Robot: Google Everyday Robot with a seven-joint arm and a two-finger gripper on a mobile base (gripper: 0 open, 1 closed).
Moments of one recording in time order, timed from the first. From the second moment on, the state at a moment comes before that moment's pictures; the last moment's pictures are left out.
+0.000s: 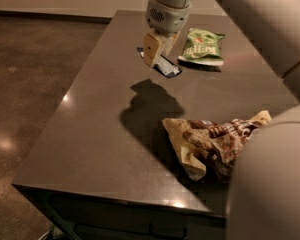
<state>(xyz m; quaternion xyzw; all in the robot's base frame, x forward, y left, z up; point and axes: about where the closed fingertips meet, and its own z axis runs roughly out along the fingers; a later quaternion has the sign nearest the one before) 0.629 -0.029 0.930 -0.42 0.90 0.06 0.11</state>
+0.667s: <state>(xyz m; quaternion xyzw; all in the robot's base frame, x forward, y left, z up) 0.562 -0.071 0.908 -0.42 0.90 0.07 0.08</state>
